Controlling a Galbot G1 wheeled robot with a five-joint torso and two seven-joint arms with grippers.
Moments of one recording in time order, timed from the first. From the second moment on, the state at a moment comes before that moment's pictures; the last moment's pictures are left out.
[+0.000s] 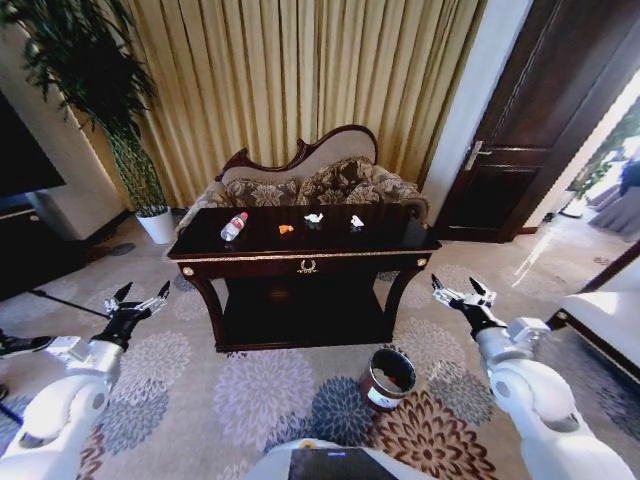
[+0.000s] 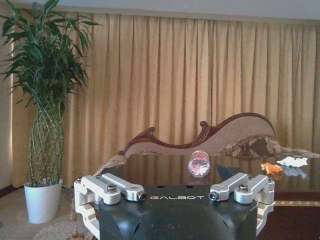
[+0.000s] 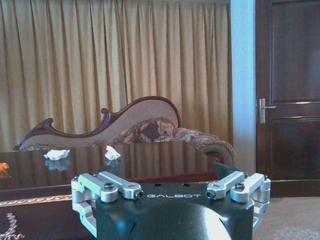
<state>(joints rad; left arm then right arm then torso) 1.63 -0.96 -0.98 -2.00 -0.75 0.02 0.09 -1.58 1.06 0.88 2.17 0.66 -0.23 0.12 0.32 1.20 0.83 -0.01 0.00</state>
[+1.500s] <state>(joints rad) 1.66 -0.96 -1.04 -2.11 -0.80 0.16 0.04 -1.57 1.05 0.90 2.24 0.67 -0.28 0.12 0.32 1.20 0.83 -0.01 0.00</state>
